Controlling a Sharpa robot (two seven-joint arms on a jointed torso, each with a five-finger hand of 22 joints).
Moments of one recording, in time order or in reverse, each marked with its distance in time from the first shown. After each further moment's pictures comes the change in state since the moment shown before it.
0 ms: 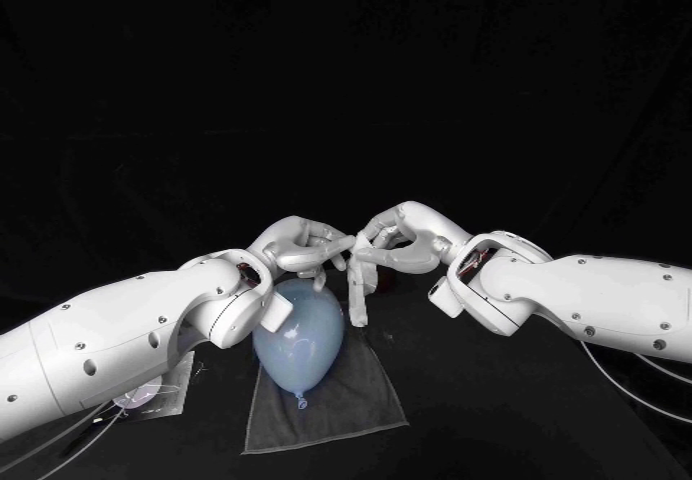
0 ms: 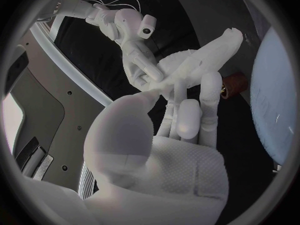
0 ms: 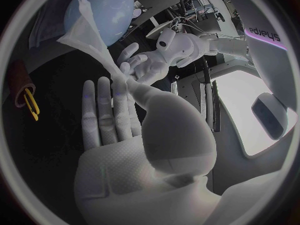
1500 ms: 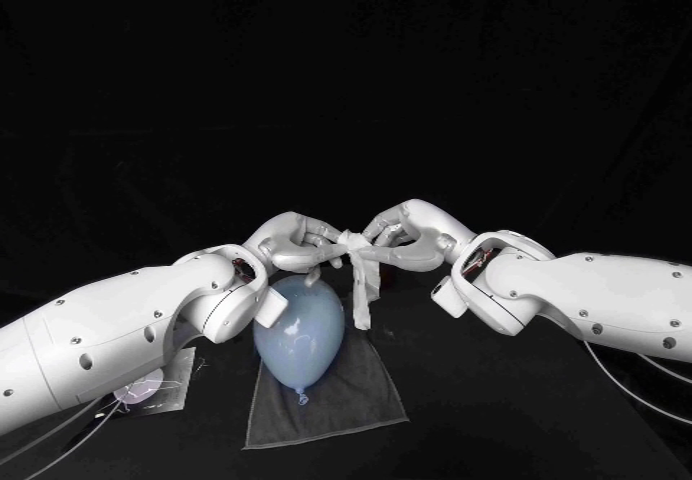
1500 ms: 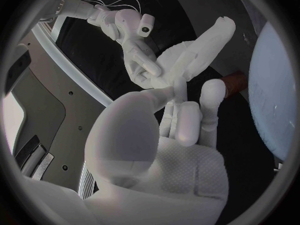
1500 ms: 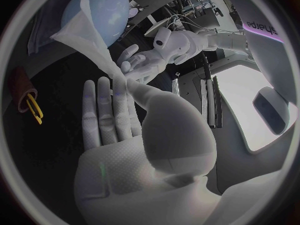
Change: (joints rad) left arm 0.001 -0.013 0.001 -0.015 -0.003 0.028 0.019; left_hand 0.157 0.045 0.268 -0.218 -0.004 0.113 -0.027 0.043 0.030 0.043 -0.025 -0.036 0.019 0.027 -0.020 0.051 0.074 -0.008 -0.003 -0.018 0.120 0.121; right arm -0.002 -0.017 -0.001 0.020 0.049 0.006 0.000; right_hand -0.003 -0.004 0.007 -0.007 -0.001 -0.002 -0.005 0.001 0.000 0.000 0.003 -0.004 0.000 0.000 0.000 0.000 0.000 0.010 0.000 0.000 0.004 0.006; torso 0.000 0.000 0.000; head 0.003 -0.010
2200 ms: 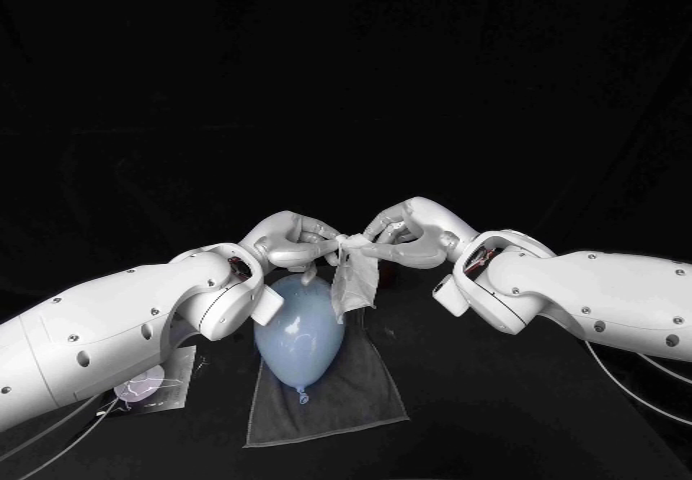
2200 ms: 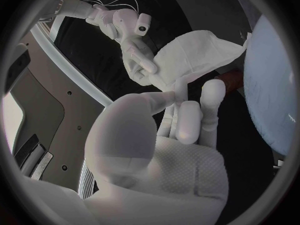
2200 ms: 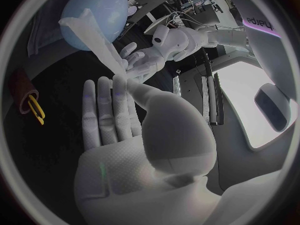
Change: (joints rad) left arm 0.000 -0.010 -0.001 -0.011 0.000 0.009 -0.002; left_hand -0.078 0.031 0.121 -0.006 0.004 -0.058 0.022 -0.021 0.001 -0.036 0.024 -0.035 0.004 -0.014 0.020 -0.022 -0.046 -0.007 -0.032 0.010 -0.002 -0.019; right arm 0.000 -0.002 0.000 -0.002 0.034 -0.003 0.003; right_hand -0.001 0.010 0.004 -0.005 -0.001 0.003 -0.002 0.003 0.000 0.004 -0.004 -0.001 0.000 0.007 0.000 0.000 0.000 -0.001 0.000 0.000 0.008 0.005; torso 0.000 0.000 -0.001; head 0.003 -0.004
